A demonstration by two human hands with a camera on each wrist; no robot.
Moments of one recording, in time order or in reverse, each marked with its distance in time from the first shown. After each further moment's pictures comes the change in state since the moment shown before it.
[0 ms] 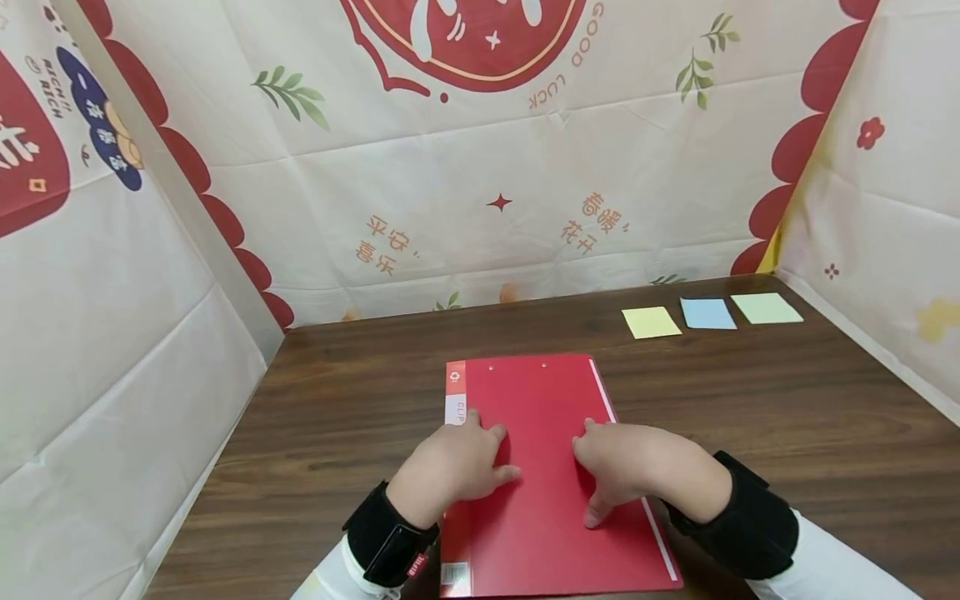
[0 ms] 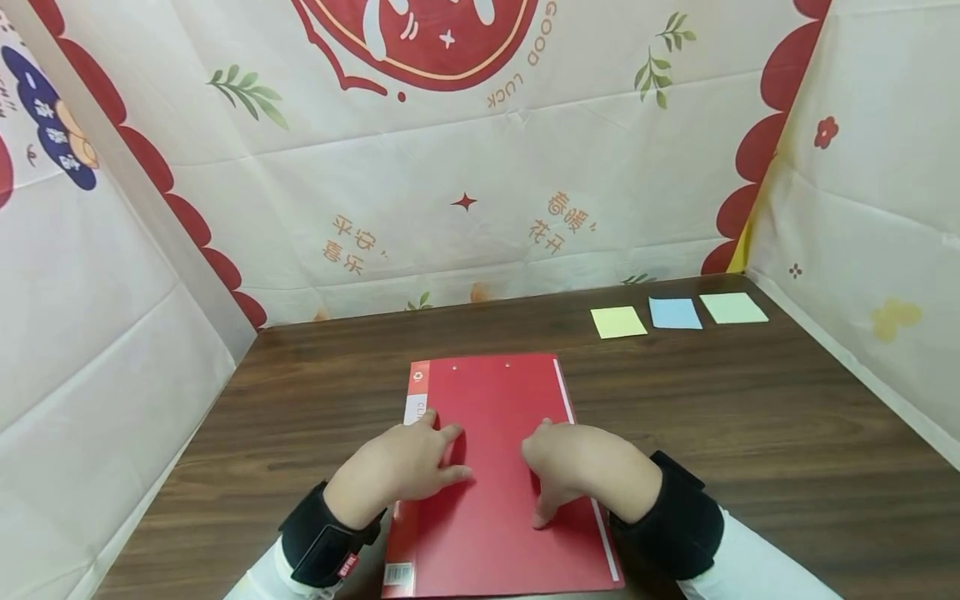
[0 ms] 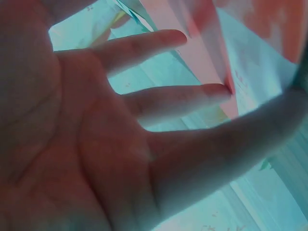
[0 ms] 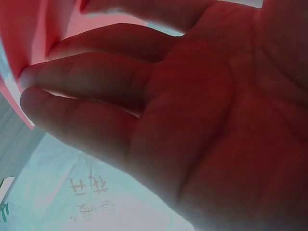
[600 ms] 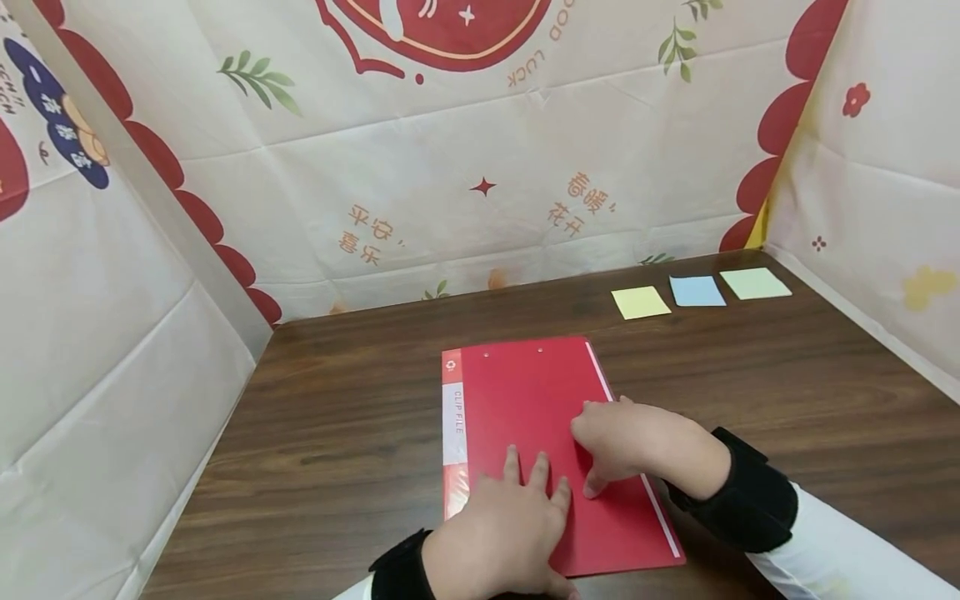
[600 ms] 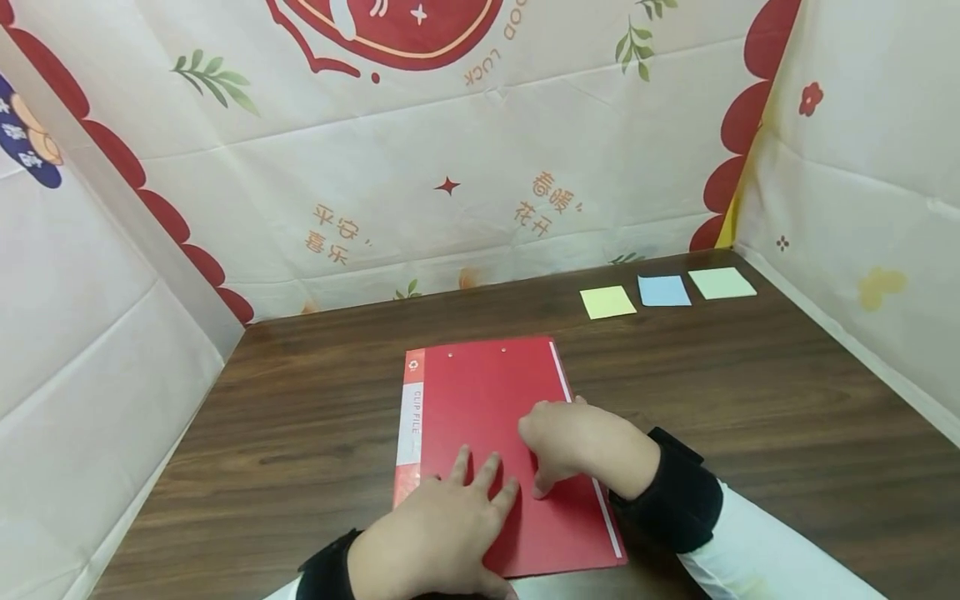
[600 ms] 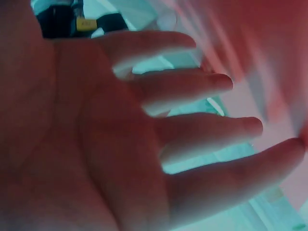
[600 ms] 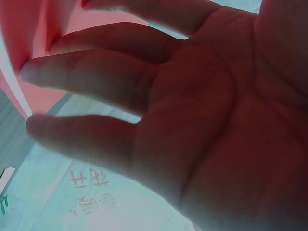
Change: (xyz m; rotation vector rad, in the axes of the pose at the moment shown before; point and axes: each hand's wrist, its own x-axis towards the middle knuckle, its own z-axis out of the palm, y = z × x) left_hand -0.031 0.068 0.020 0.090 -0.180 0.259; right_hand -0.006 0.008 0.000 -0.060 0.065 -0.011
